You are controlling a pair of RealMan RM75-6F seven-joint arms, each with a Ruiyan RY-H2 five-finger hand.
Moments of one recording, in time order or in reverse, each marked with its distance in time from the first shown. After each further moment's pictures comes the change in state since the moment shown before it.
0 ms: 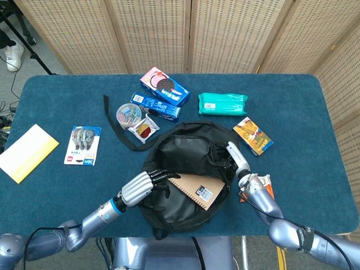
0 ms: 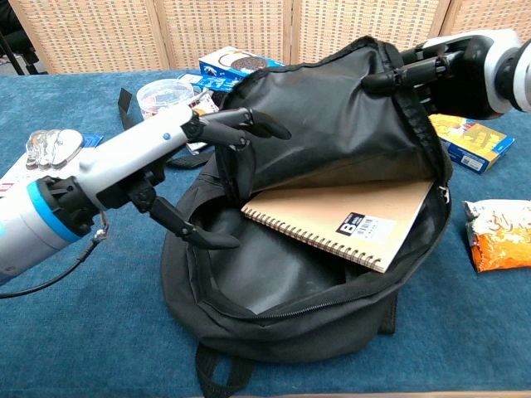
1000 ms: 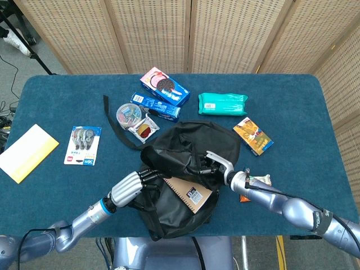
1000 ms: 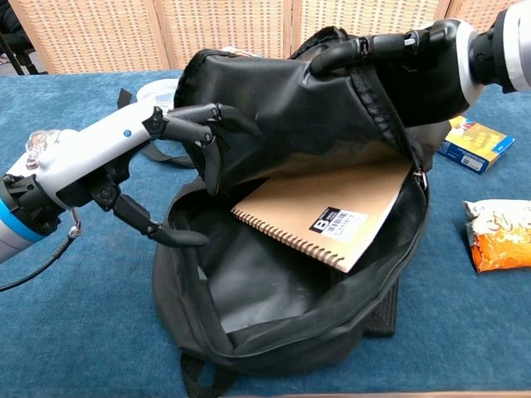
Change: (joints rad) left arm 0.022 0.033 0.044 0.036 0.003 0.075 -0.034; right arm 0.038 0.123 0.130 0.106 0.013 -0.677 0.430
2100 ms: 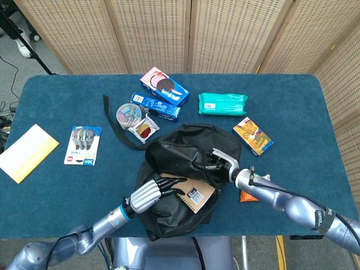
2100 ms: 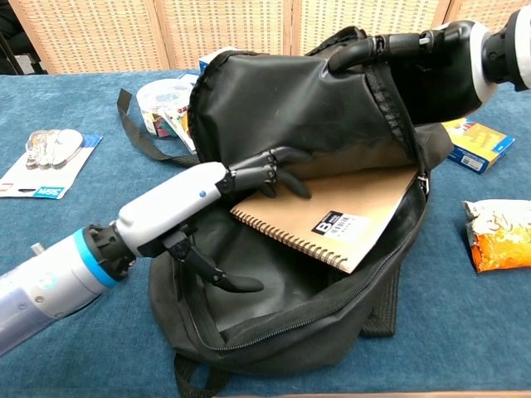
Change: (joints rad) left arm -0.005 -0.280 0.009 0.305 -0.015 -0.027 -0.036; right arm 0.001 0.018 -0.019 0.032 -0.059 0.015 0.113
